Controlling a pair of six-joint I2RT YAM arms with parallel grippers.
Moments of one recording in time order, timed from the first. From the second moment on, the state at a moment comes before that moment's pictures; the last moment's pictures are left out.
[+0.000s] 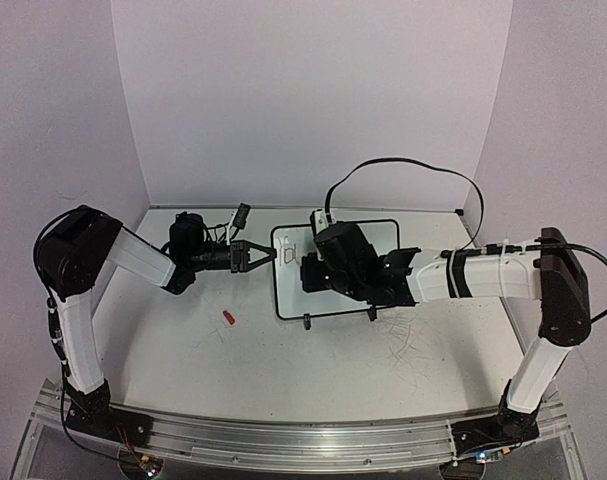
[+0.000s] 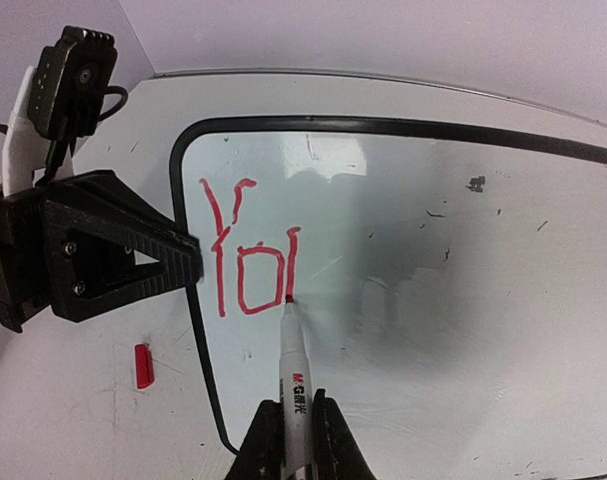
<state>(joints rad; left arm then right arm) -0.49 1.96 0.94 0.92 0.92 -0.57 1.01 1.79 1.25 -0.04 0.42 0.49</state>
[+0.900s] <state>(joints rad) -0.49 1.96 0.94 0.91 0.92 -0.57 1.01 1.78 1.24 -0.09 0.45 0.48</state>
